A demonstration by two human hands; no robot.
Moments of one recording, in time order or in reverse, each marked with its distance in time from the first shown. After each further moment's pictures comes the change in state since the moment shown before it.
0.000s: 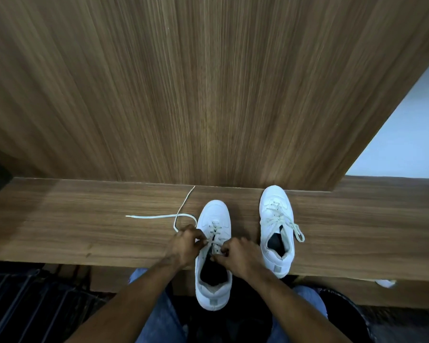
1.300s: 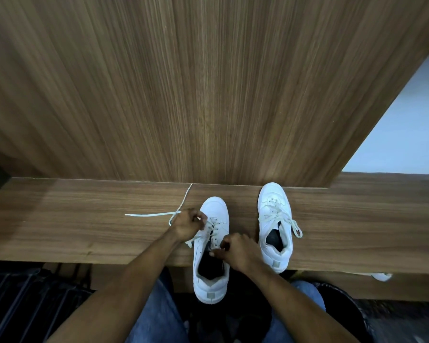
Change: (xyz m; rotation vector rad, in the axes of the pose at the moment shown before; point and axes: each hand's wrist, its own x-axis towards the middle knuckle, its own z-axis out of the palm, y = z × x) left_hand 0.026 0.018 -0.033 -0.434 -0.062 -0.101; right_hand -0.006 -0.005 -0.010 0.170 -0.060 0.125
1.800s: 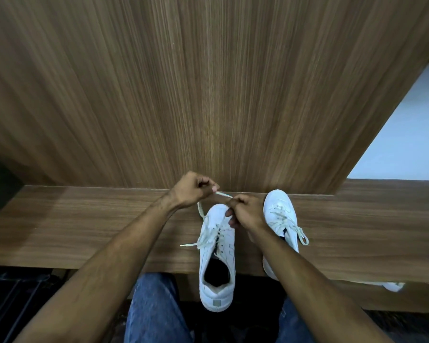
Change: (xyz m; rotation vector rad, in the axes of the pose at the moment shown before) left_hand 0.006 0.097 -0.068 0.102 -0.011 0.360; right_hand 0.033 -0.046 -0.069 0.975 0.152 0.138
